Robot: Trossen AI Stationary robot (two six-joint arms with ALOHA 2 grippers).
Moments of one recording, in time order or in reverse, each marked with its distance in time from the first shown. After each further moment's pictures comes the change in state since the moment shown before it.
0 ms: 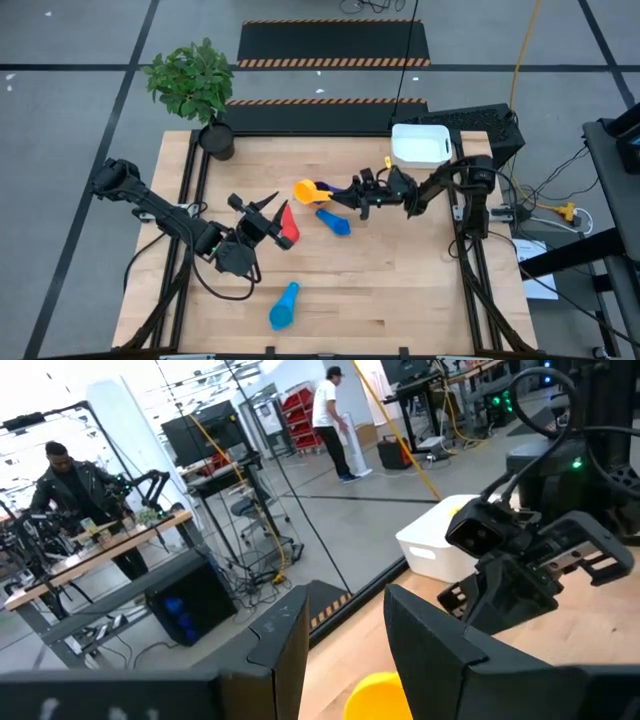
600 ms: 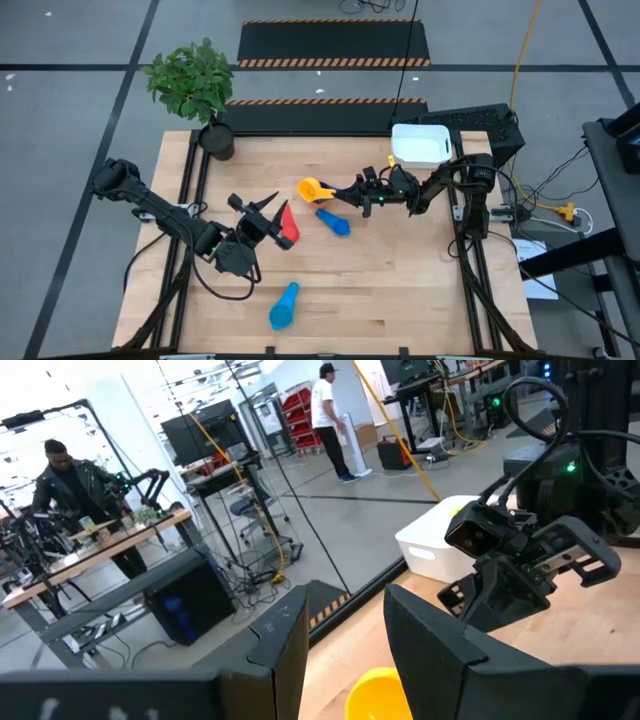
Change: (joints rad) left arm 0.000 0.000 0.000 0.000 0.000 -0.008; right arm -0.028 0.000 -0.029 0.004 -0.003 -0.010
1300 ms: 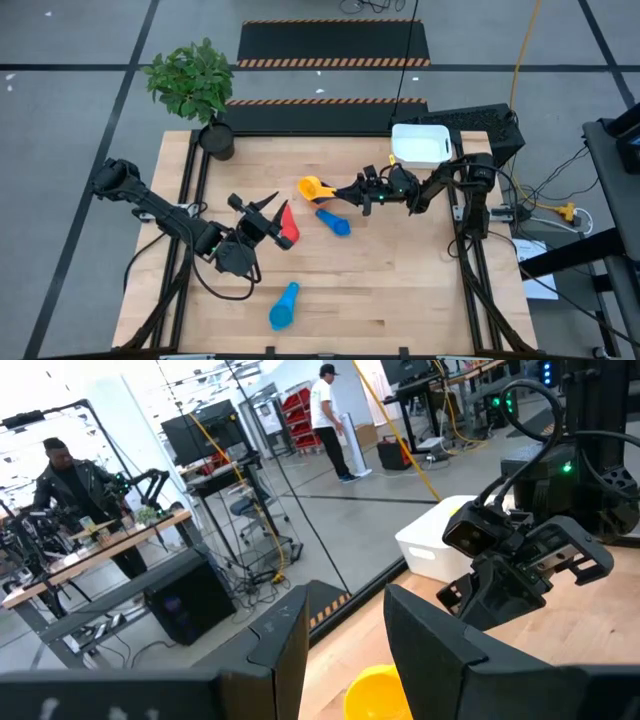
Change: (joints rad) left arm 0.000 0.000 0.000 0.000 0.000 0.001; right arm -0.014 0.000 -0.002 -0.005 -0.006 0.014
